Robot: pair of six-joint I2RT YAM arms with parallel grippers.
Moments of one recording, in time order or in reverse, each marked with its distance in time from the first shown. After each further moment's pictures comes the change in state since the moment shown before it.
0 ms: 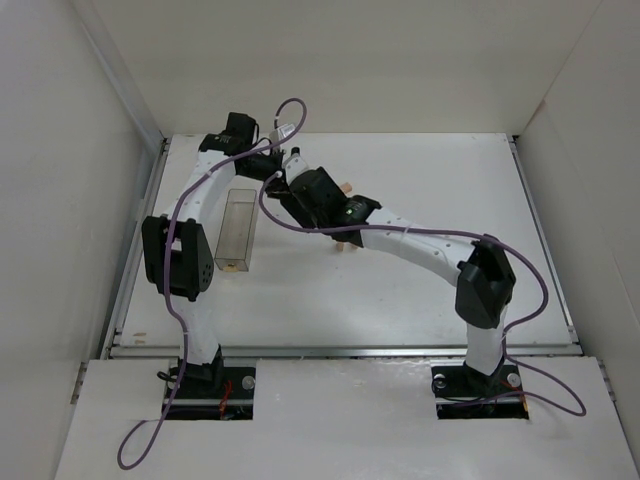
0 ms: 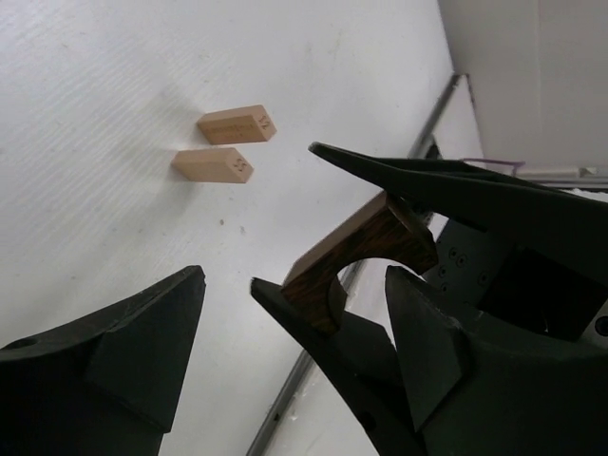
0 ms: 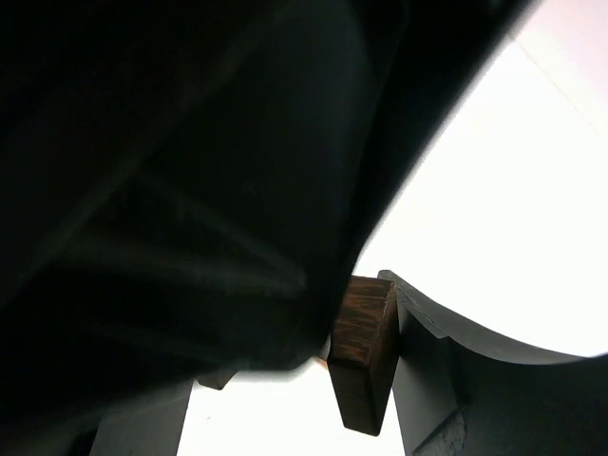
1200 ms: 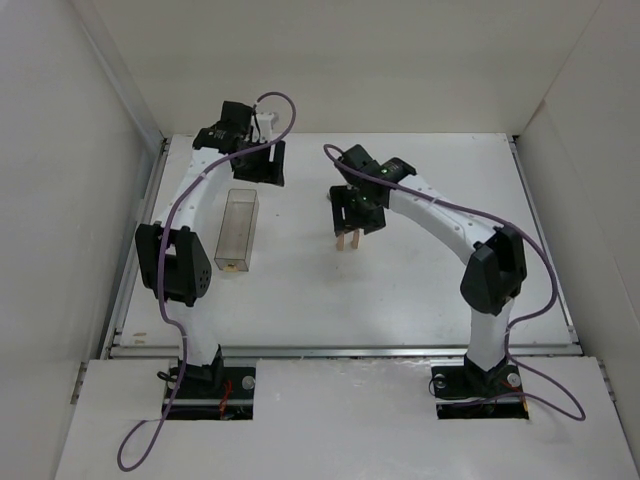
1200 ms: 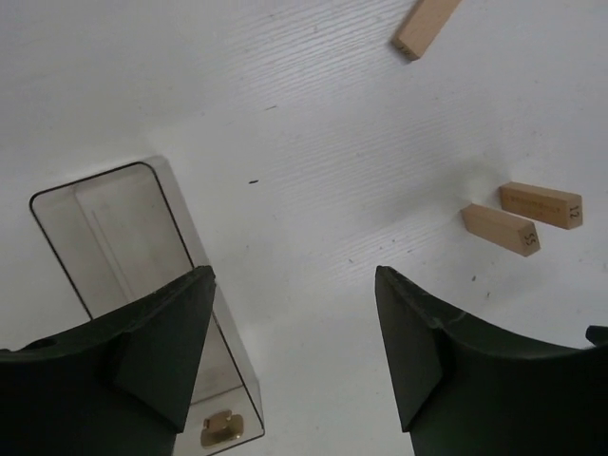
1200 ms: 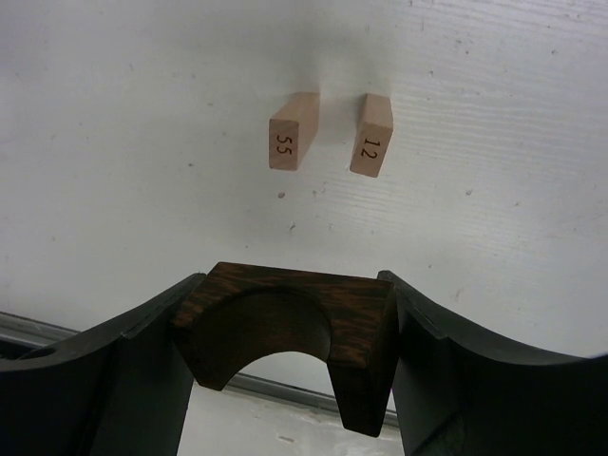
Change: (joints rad) left arm -0.010 -0.047 0.061 0.042 -0.781 0.015; right arm -0.252 0.023 0.134 -0.631 -0.470 0.655
